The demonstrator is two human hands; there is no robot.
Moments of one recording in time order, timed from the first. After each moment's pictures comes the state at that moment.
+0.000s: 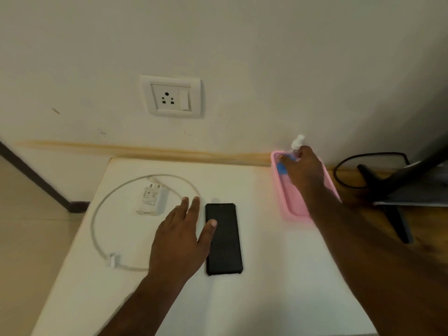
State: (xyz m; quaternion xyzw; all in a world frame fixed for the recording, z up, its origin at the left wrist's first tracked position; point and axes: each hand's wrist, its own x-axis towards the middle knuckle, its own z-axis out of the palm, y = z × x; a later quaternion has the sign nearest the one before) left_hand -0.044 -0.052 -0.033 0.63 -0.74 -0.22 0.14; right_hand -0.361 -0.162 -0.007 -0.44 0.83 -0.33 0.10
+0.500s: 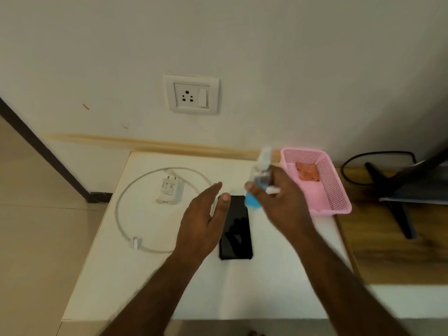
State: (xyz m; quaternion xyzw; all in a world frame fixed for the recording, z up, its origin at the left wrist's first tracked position) left_hand -0.049 -0.043 -0.012 0.56 -0.64 -0.40 0.35; right_hand -0.228 -0.042 0.046 -0.56 0.68 -0.40 0.27
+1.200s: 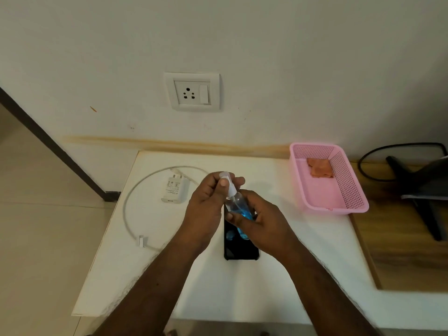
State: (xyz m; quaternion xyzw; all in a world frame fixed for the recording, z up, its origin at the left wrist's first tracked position) left_hand -0.062 -0.060 0.020 0.44 -0.47 -0.60 0.47; right_hand -0.211 -0.033 -0.006 -0.63 0.62 -0.29 0.36
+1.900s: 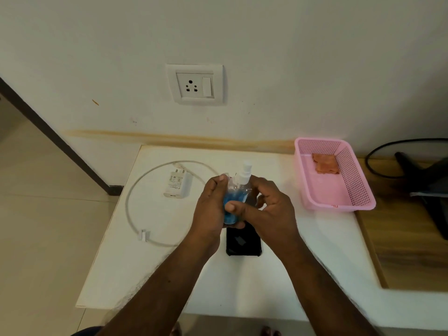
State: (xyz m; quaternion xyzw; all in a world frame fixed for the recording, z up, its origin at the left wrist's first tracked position) left_hand -0.074 -0.051 0.014 0.51 -0.35 -0.65 0.44; right_hand -0.199 -0.032 0.018 -0.60 0.57 -0.45 0.33
